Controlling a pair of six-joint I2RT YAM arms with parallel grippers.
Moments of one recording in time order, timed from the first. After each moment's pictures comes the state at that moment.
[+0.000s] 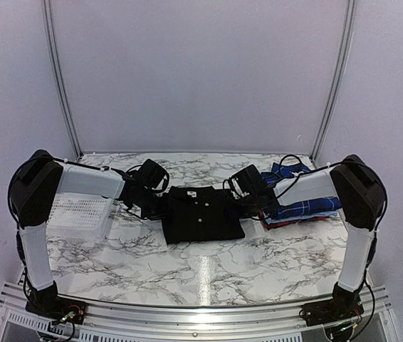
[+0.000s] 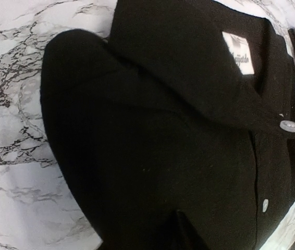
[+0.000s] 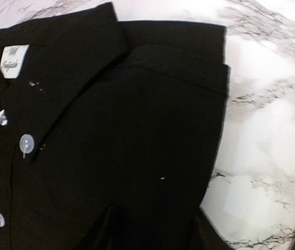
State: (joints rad) left arm -0.68 1.96 1.24 -0.31 0.12 -0.66; right arm 0.65 1.93 1.13 -0.12 -0.02 0.44
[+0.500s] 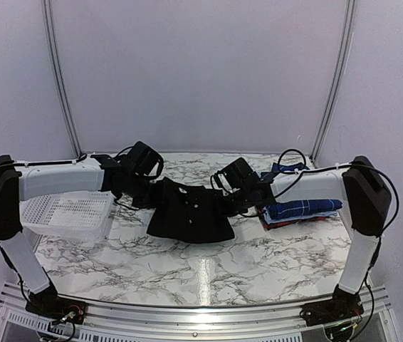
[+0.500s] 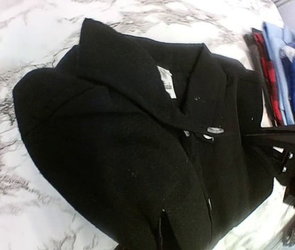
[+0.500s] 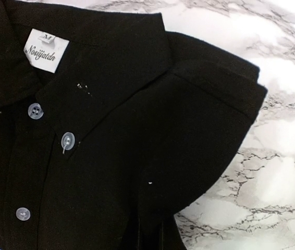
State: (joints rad) left arm -0.73 1.74 1.27 -0.47 0.04 -0.64; right arm 0.76 1.89 1.24 -0.26 -0.01 0.44
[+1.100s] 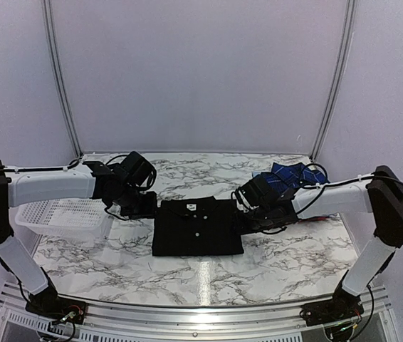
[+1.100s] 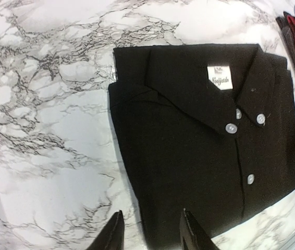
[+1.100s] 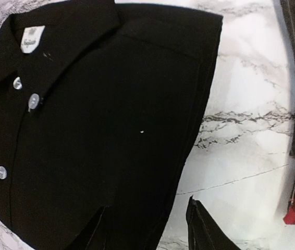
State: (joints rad) left arm -0.75 1.63 1.16 -0.59 -0.06 -0.64; right arm 0.77 1.68 0.94 -0.27 0.06 0.51
